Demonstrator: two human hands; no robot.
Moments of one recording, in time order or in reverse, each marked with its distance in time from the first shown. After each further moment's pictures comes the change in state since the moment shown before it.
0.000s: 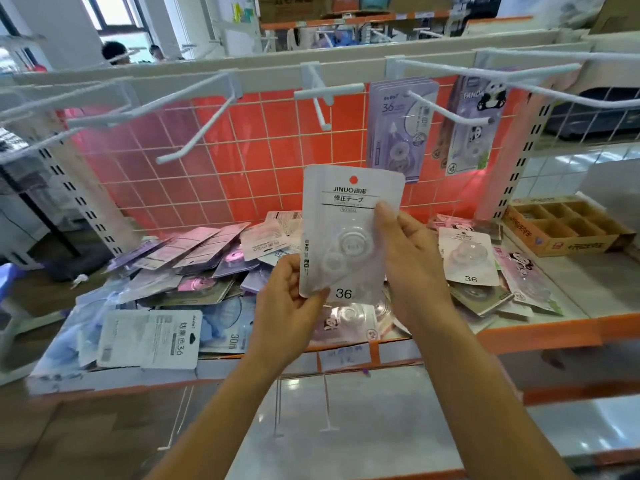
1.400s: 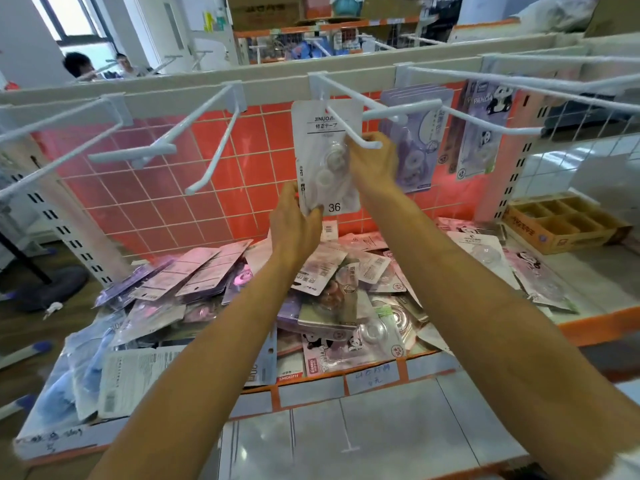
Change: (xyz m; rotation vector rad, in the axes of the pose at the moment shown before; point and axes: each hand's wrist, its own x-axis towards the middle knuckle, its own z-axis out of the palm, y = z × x) left_hand 0.157 -0.013 -0.009 0.303 0.124 0.094; right_hand 0.173 0.005 0.071 -0.478 0.331 -0.161
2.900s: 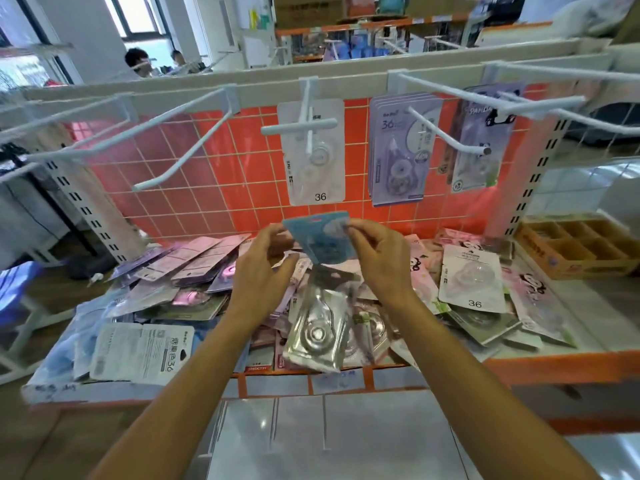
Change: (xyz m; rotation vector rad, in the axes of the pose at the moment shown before) left_hand -0.076 -0.001 -0.017 0.034 -0.033 0.075; right_hand -0.066 0.083 -0.077 -0.049 -0.246 -0.363
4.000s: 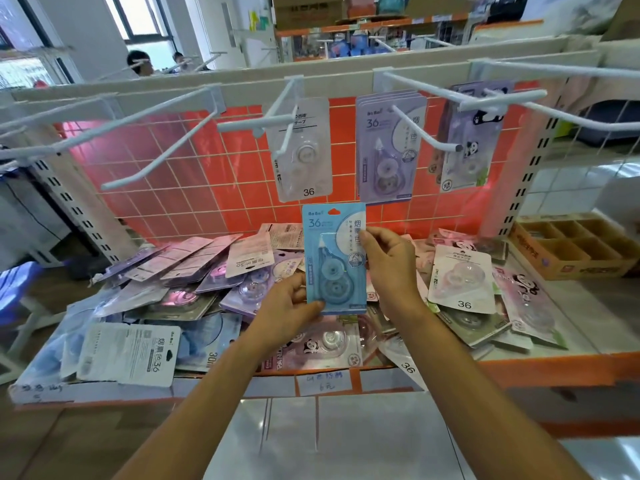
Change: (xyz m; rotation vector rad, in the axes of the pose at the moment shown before) left_hand -0.034 -0.009 0.046 -0.394 -0.392 -0.414; right_hand -0.006 0.018 -0.019 0.393 0.028 0.379
